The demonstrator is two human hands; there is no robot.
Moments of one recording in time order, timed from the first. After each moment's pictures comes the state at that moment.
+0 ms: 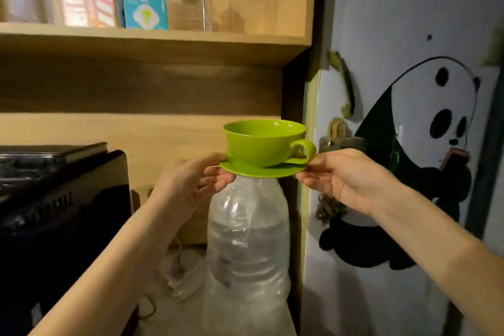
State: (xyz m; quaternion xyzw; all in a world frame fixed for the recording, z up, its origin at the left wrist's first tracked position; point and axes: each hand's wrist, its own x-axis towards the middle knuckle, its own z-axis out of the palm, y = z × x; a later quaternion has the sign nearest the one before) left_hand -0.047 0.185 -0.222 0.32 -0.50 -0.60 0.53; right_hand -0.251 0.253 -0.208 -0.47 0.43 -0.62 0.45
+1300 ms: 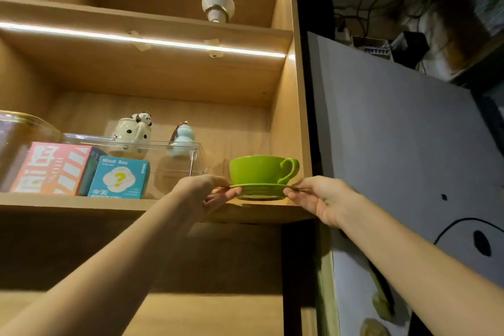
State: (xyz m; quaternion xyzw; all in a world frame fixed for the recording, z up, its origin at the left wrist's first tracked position) left_hand -0.116 0.026 0.022 0.24 -0.55 -0.57 0.56; right_hand -0.308 0.083 0.021 -0.47 0.37 -0.73 0.33
